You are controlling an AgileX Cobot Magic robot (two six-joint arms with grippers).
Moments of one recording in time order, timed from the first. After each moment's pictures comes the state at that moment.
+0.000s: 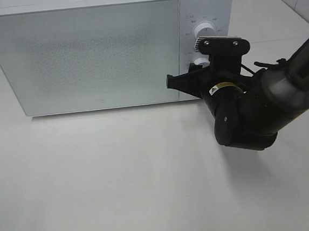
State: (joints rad) left arm -0.06 0.00 -0.52 -0.12 1.07 0.06; right arm 0.61 2.07 -0.81 0.71 -1.14 -0.01
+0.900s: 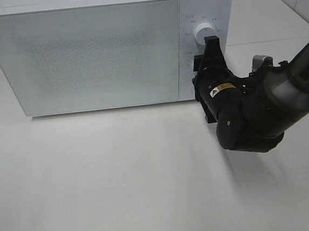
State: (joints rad) left arm -0.06 0.00 -0.52 -0.12 1.07 0.06; right arm 0.61 2.07 -0.79 0.66 -1.17 1.38
